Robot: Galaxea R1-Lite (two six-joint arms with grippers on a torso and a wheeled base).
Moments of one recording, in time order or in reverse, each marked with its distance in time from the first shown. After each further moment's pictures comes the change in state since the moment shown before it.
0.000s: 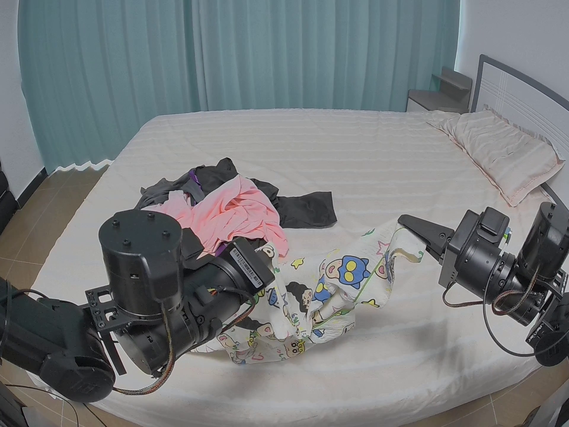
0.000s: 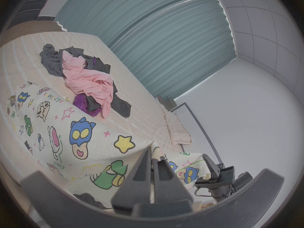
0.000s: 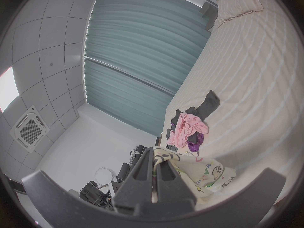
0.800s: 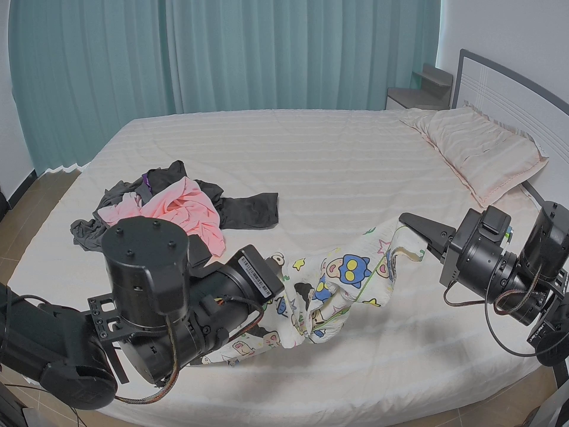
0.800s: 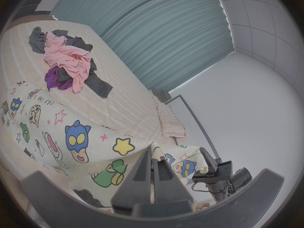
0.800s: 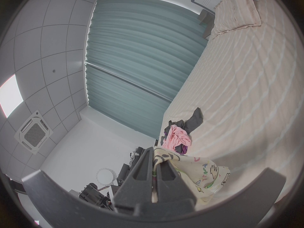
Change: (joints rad) left arm -0.038 -0.001 0.004 0.000 -0.003 -0.017; right arm 0.000 -0.008 0.000 0.000 0.001 -0.001
